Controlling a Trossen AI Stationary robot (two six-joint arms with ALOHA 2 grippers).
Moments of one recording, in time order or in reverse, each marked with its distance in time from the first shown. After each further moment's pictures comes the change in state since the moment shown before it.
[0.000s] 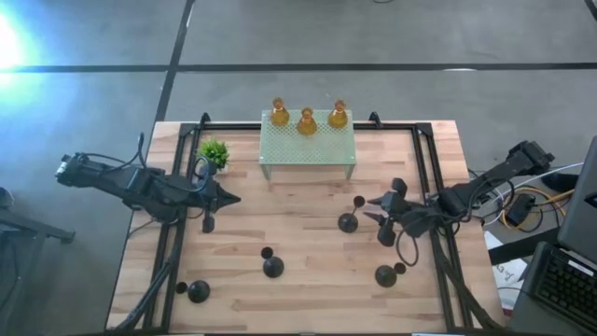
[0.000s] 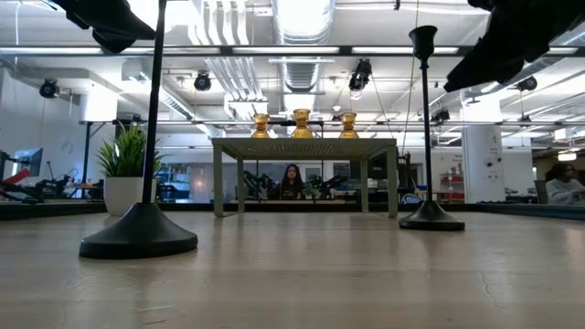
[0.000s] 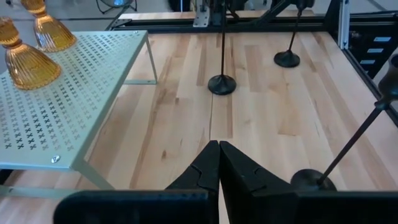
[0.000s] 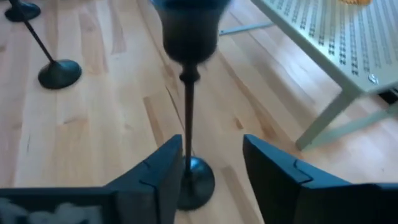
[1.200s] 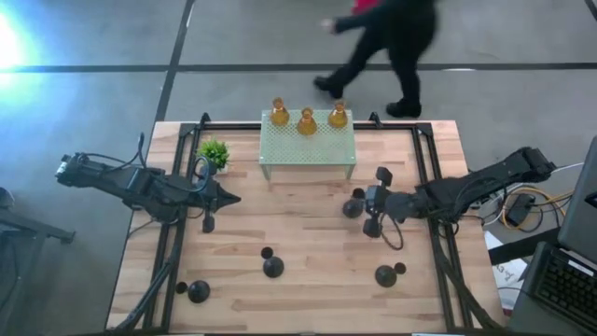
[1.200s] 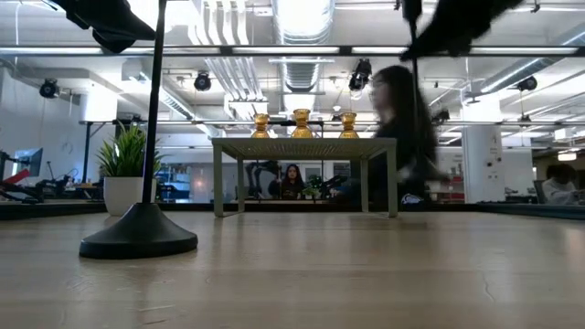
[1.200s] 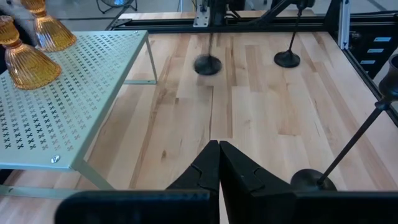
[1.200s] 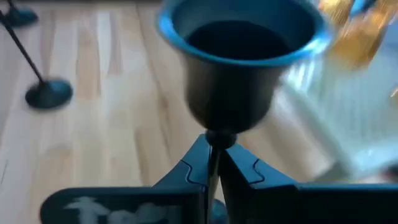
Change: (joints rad) left arm 0.000 0.001 0.000 0.001 0.000 0.000; right arm -0.180 0.129 0.161 0.095 -0.115 -0.302
